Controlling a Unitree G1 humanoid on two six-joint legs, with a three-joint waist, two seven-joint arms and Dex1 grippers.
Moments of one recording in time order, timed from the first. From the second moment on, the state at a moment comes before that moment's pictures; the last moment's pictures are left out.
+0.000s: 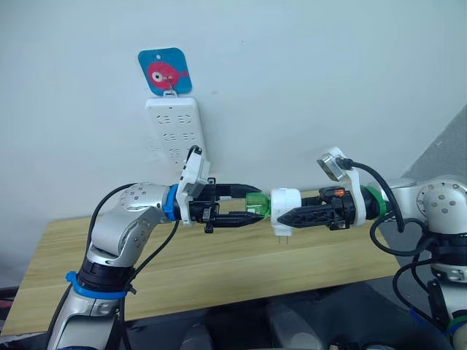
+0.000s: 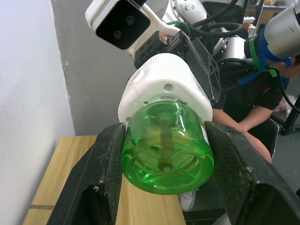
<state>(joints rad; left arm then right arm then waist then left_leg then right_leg) -0.44 0.55 -0.07 -0.24 -0.65 0.50 -1.21 -0.64 -0.69 -0.02 -0.16 1.24 1.44 0.78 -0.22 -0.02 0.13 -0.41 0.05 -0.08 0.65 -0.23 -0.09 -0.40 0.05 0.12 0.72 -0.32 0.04</state>
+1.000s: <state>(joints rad) -0.60 0.84 -0.10 -0.15 -0.81 1.04 -1.30 -0.67 -0.92 0.26 -0.39 0.66 0.82 1.13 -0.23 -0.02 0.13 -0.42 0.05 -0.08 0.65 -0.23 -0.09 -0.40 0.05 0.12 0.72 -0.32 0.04</state>
